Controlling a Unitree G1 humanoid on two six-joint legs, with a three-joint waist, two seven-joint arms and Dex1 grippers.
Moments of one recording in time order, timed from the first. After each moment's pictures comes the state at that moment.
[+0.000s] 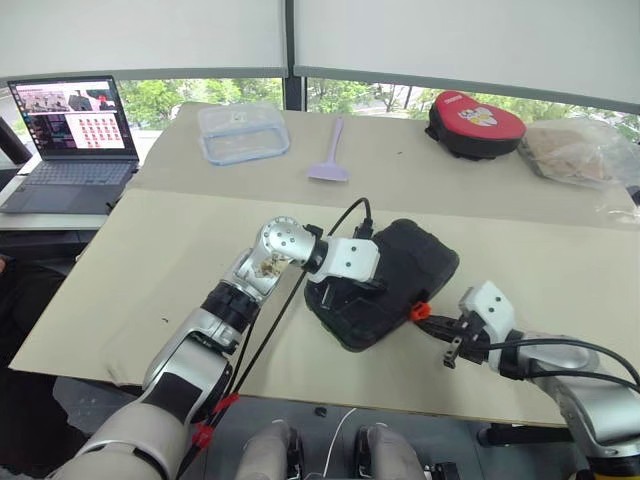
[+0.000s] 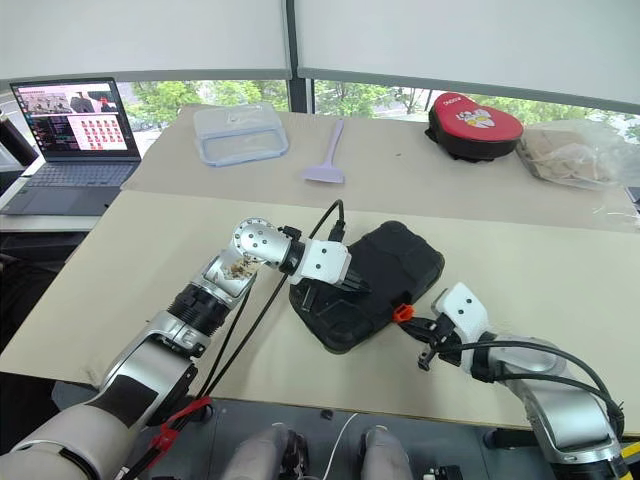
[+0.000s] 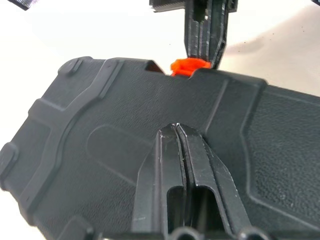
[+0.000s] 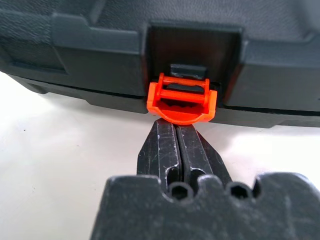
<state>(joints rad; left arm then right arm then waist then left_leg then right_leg) -0.92 0.23 -0.44 0.50 0.08 -0.22 -1.29 0.03 -0.76 -0.08 -0.43 0.38 0.57 0.79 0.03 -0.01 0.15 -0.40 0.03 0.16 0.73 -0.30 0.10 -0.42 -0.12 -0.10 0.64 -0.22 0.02</state>
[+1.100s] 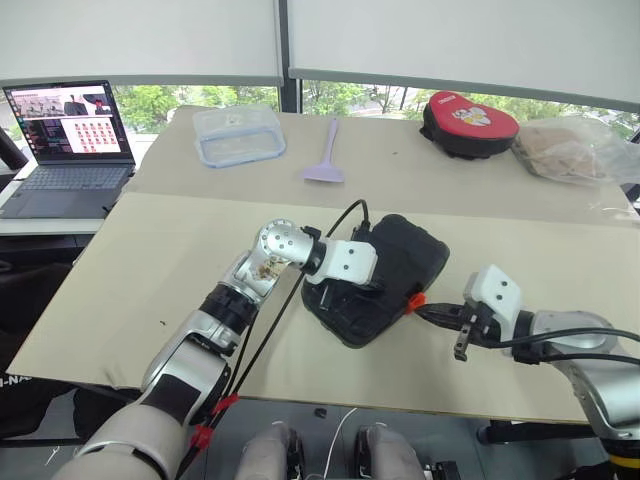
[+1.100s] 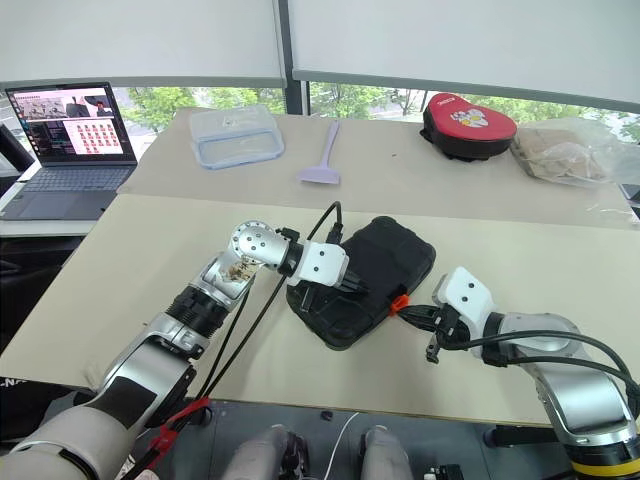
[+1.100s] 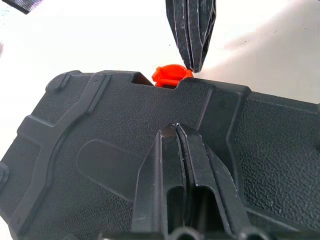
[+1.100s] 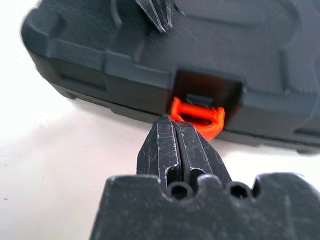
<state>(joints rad) -0.91 0.24 -0.43 0.52 0.08 -0.23 -1.27 -0.04 -0.83 -0.10 -0.44 0.36 0.53 0.90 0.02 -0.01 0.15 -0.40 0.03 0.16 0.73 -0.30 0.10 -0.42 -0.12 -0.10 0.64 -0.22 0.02</state>
